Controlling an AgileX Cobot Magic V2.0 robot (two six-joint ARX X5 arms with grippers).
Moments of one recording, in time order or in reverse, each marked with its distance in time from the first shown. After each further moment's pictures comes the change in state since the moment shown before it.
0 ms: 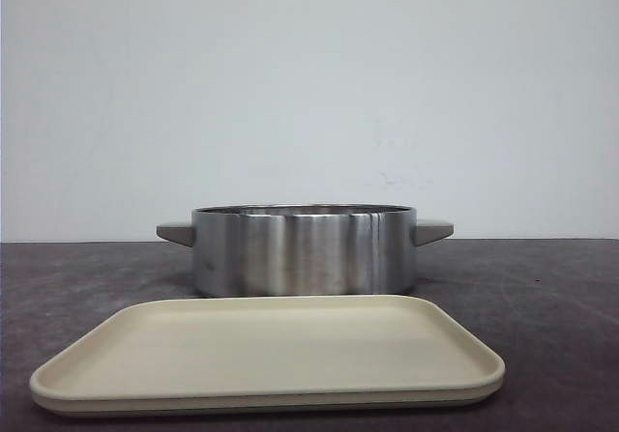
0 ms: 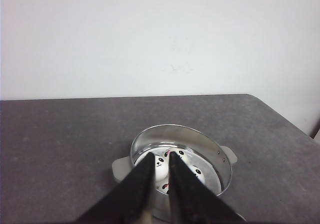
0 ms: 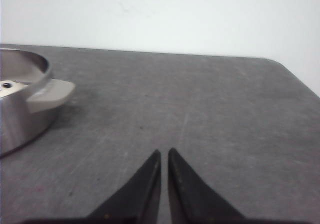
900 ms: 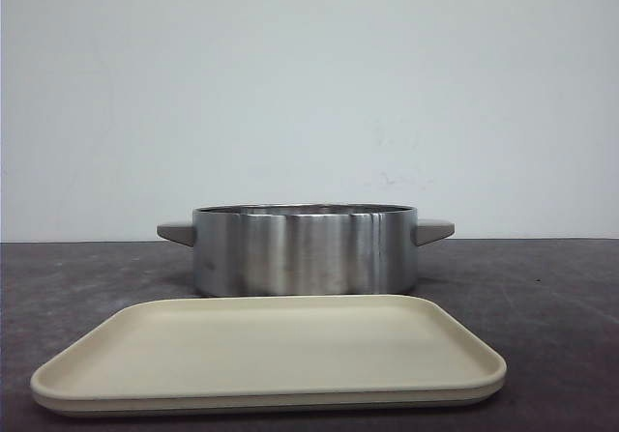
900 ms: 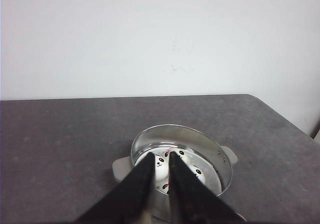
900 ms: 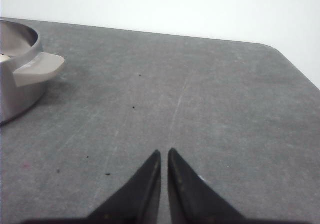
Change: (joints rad) left arm 0.000 0.000 0.000 0.000 0.000 0.000; right arm 0.000 0.002 0.000 -0.050 0.050 -0.042
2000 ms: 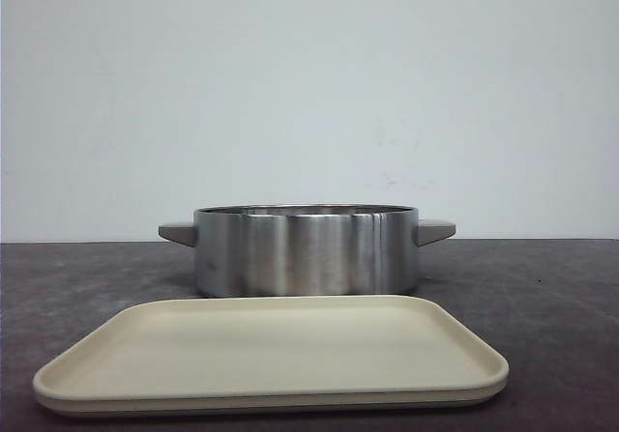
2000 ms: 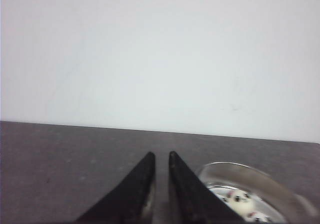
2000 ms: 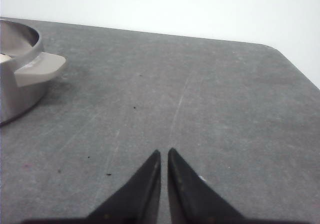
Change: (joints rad) left arm 0.418 -0.269 -0.423 0.339 0.156 0.050; right arm 0.000 0.000 0.000 0.000 0.000 -0.002
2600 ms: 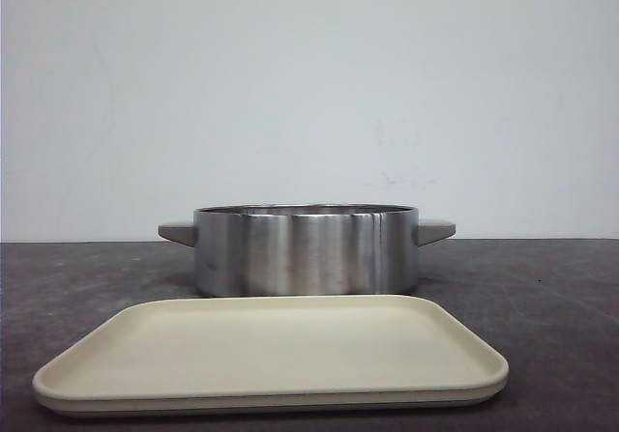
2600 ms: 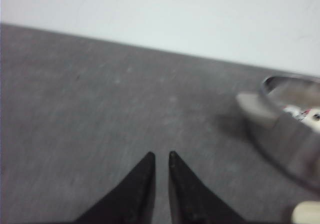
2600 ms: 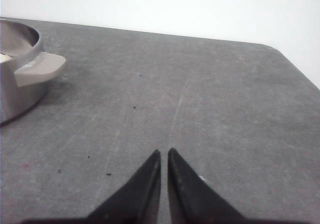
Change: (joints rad) left arm 0.137 -0.186 -0.550 0.175 0.011 -0.018; right arm 0.000 0.000 0.000 0.000 0.000 0.000
